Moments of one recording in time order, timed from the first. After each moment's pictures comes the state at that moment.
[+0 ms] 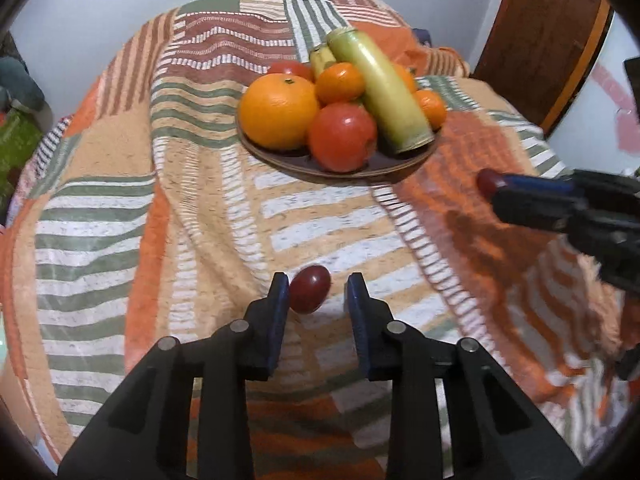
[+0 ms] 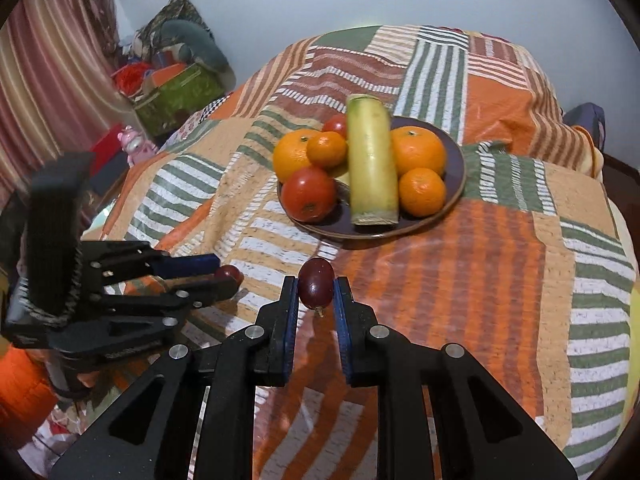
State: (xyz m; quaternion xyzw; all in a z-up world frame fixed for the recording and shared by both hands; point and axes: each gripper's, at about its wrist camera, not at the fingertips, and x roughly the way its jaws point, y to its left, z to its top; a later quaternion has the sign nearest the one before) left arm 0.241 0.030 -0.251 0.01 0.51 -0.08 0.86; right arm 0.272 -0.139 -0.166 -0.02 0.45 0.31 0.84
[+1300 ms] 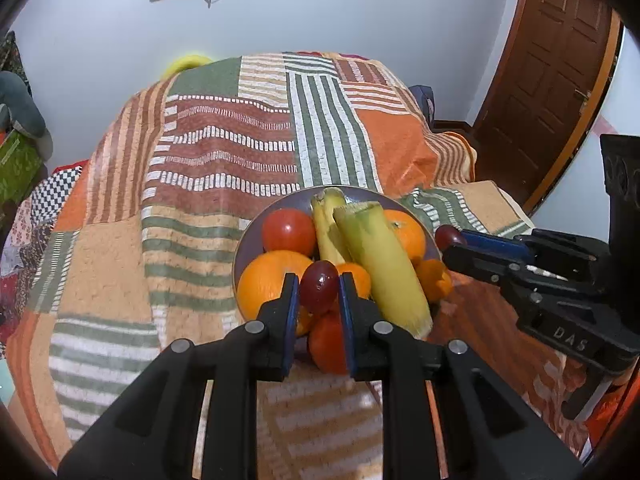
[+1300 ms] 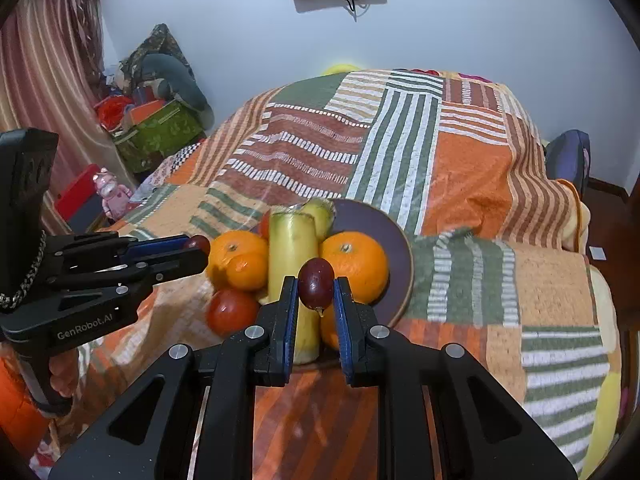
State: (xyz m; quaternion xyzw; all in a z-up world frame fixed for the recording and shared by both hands) left arm 0.346 0.031 -0.191 -0.03 0.44 -0.08 0.90; right arm 0.355 -0.143 -0.146 -0.02 0.40 0.29 0.87
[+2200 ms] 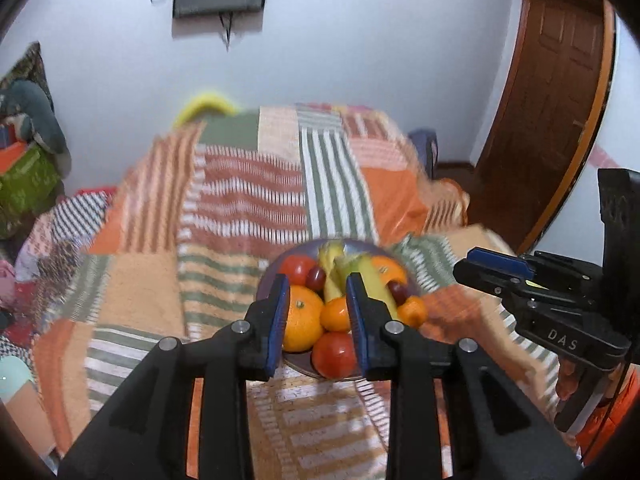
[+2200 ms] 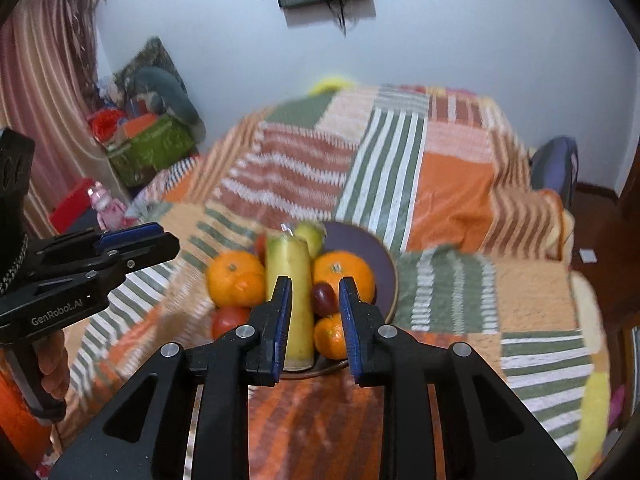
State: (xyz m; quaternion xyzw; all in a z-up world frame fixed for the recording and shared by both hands) left arm 0.293 0.037 -0.116 -0.04 0.35 -0.06 0.93; right arm 0.327 -0.162 -0.096 0.00 0.35 0.27 0.90
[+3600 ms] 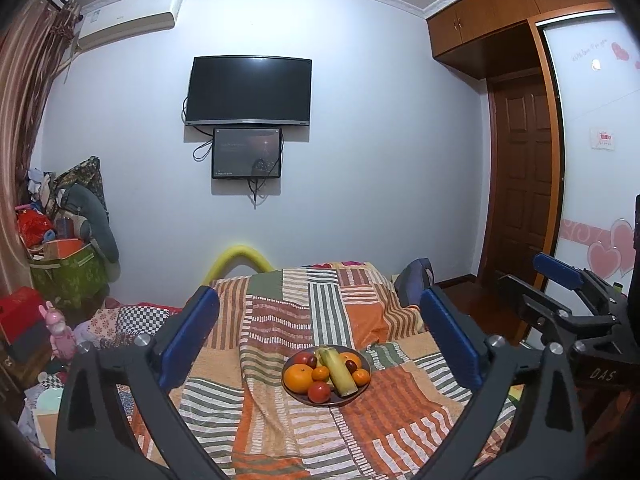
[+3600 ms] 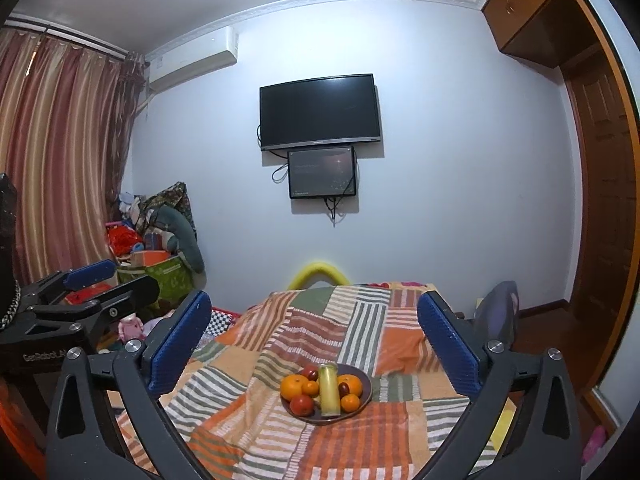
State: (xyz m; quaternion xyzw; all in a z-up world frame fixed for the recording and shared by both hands) left arm 0.061 0.011 0.042 -0.01 0.10 -0.01 0.99; right arm 0.115 -0.186 0.054 0.01 0.07 0.21 0.98
